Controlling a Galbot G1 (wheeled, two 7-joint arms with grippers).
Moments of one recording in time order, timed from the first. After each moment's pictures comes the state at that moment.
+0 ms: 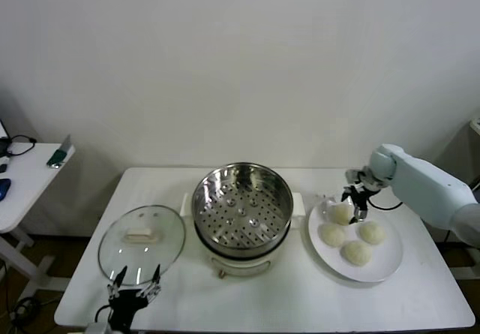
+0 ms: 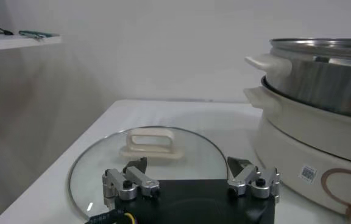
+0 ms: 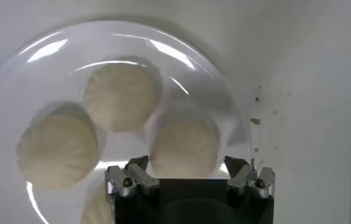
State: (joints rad) left arm 1.73 -1.49 -0.68 -1.98 -0.17 0.10 0.06; right arm 0.11 0.91 -0.96 0.73 0.00 -0.01 -1.10
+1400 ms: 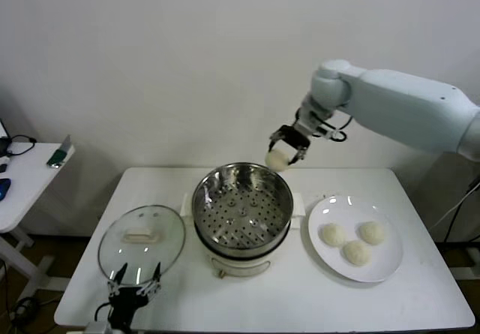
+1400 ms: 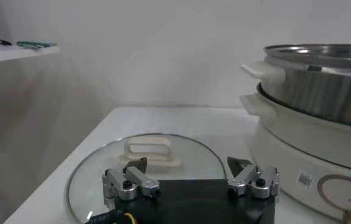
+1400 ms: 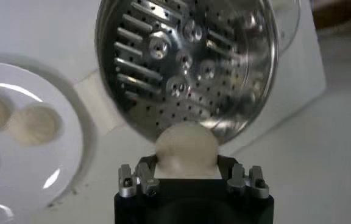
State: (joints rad) left arm 1.74 -1.48 -0.68 -2.00 -0.15 0.09 0.06; right arm 0.71 1.11 -1.38 1.23 0.03 0.51 -1.00
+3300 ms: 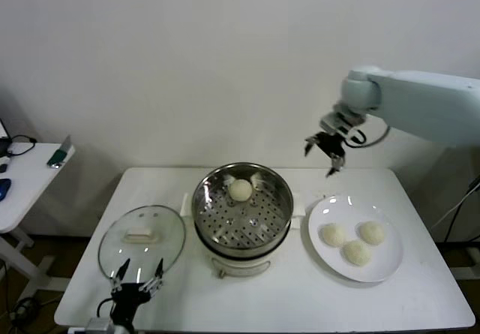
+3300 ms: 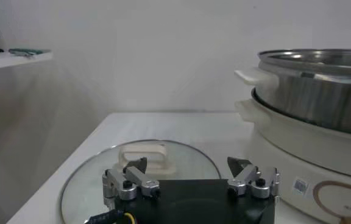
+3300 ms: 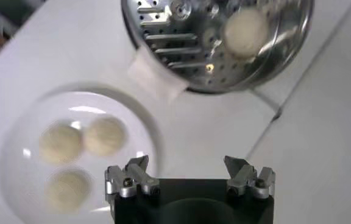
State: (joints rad) left arm 1.72 -1.47 -0.67 -2.00 -0.14 0.09 0.06; right arm 0.86 0.82 -1.76 1.30 0.47 0.03 -1.01
